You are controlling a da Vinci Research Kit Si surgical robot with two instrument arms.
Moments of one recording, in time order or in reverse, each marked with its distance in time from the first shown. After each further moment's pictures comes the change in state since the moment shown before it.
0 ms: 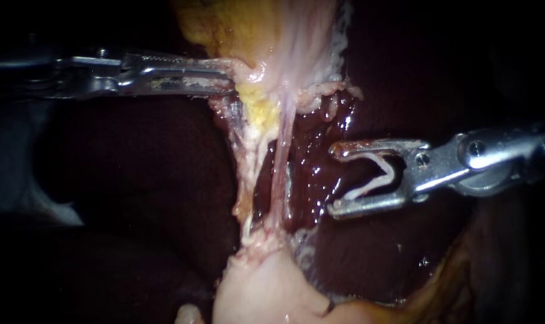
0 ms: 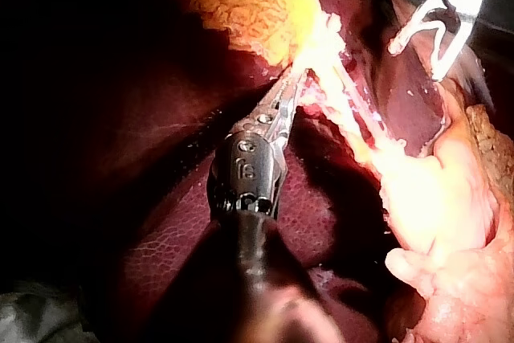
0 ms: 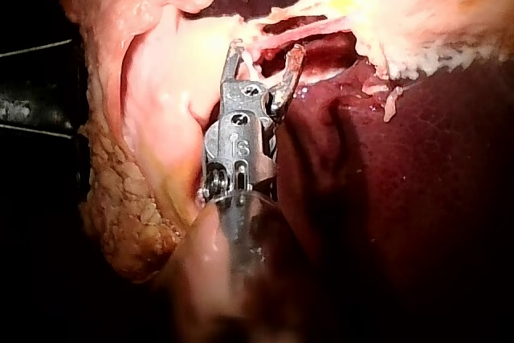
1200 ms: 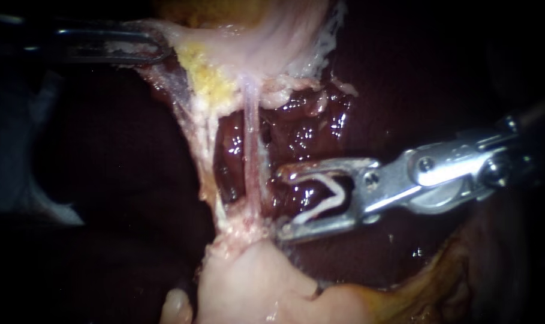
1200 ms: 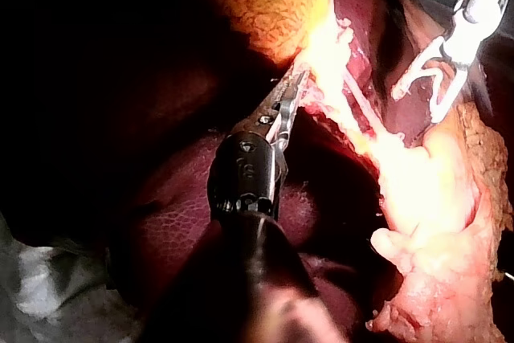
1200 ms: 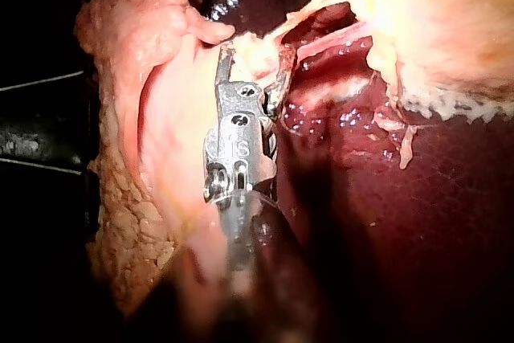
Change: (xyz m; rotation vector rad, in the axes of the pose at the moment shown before) right arm 0.003 -0.002 0.008 0.127 0.018 0.005; left arm 0.006 0.000 -0.011 0.029 0.063 -0.038
